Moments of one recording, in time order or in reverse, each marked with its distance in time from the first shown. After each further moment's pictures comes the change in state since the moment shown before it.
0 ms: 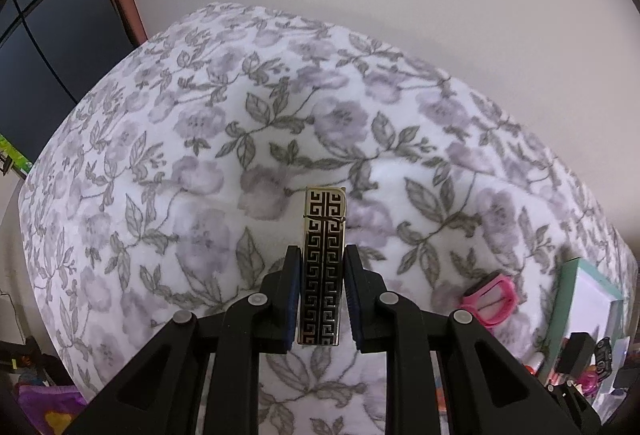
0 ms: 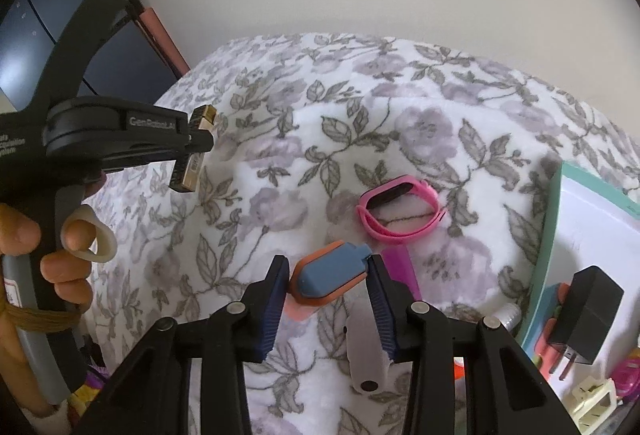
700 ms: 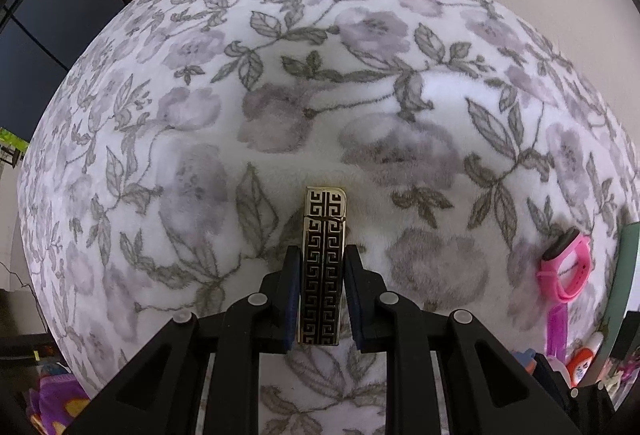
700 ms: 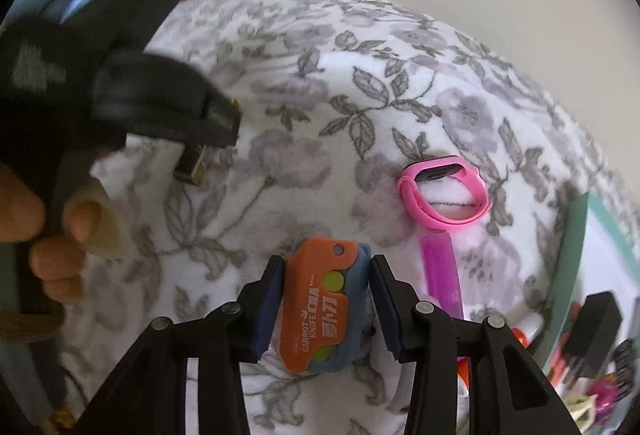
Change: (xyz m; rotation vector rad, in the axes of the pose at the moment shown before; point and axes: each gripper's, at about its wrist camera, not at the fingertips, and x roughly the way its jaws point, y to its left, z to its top) left arm 0.069 0.010 -0.019 0.024 0.180 0.090; right arm 0.048 0.046 -0.016 -0.187 0.127 -0.152
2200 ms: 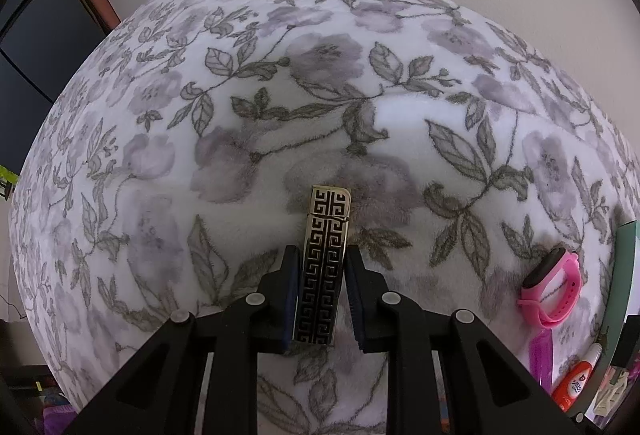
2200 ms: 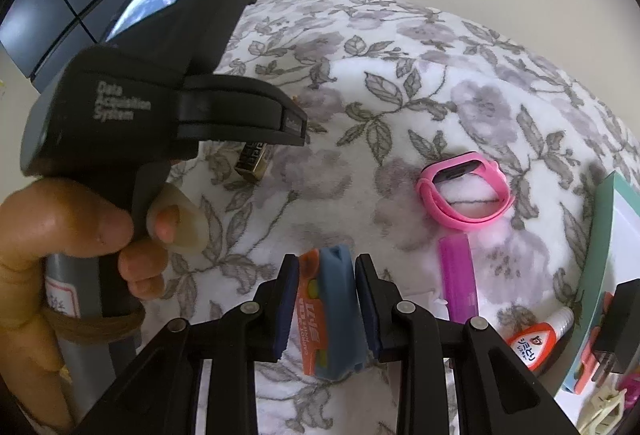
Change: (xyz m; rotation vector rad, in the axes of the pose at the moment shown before) left arm 0.003 -0.030 0.010 0.085 -0.072 -0.030; right arm 0.002 -0.008 0.004 0.061 -0.011 0.119
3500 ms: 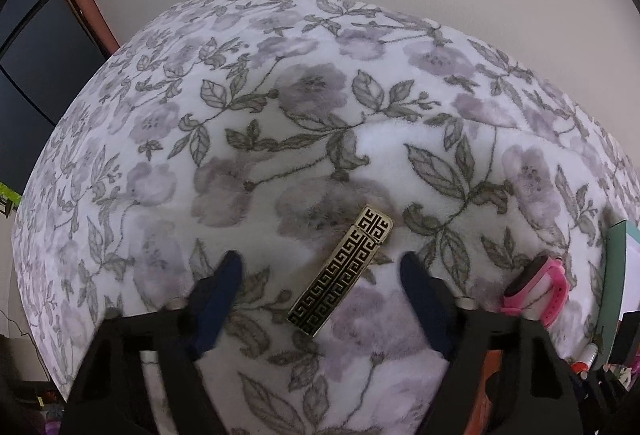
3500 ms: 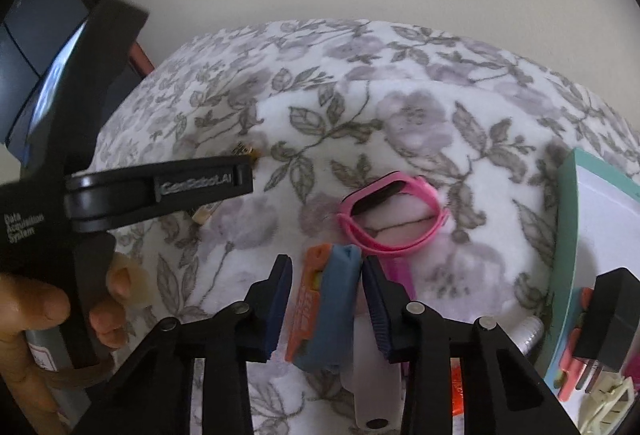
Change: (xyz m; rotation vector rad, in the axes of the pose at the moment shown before) left arm -0.013 -0.004 0.002 0.039 -0.076 -0.002; right arm -0.004 -0.039 0.011 0.171 -0.082 -0.063
